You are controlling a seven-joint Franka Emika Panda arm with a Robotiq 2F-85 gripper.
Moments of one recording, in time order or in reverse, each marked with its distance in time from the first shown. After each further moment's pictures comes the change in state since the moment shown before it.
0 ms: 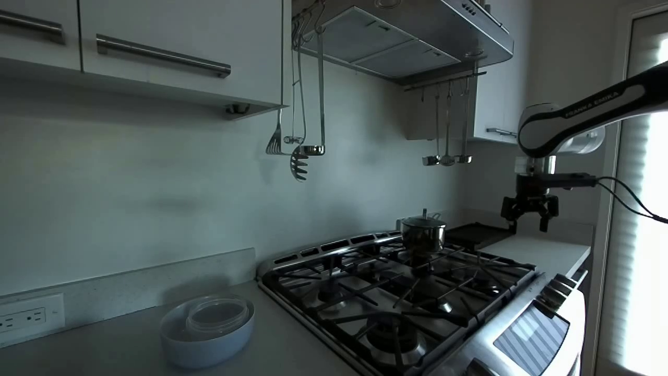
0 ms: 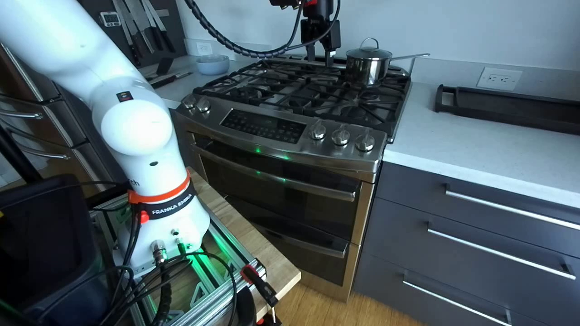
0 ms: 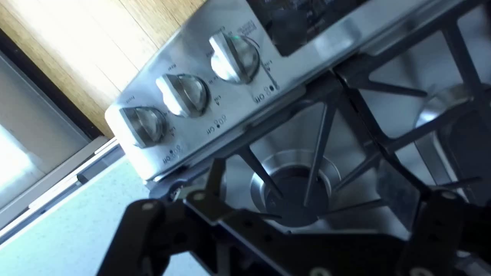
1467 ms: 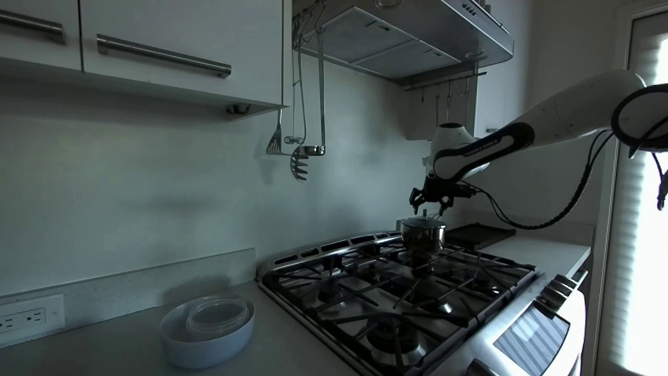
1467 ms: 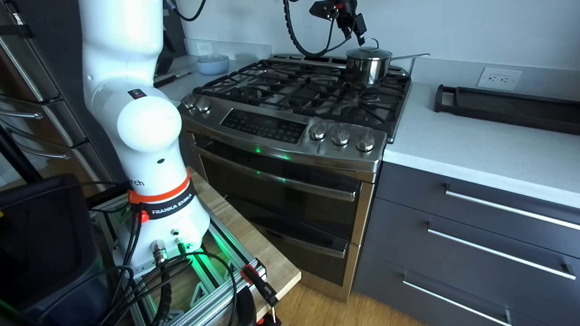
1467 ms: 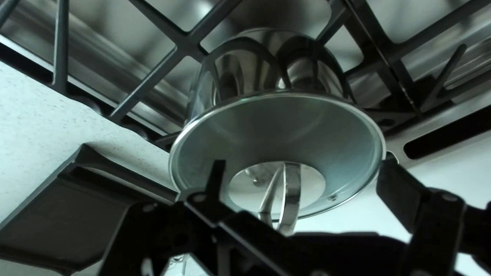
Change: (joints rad) arm 0.171 0.674 0.037 0.665 -0.223 0.373 0.466
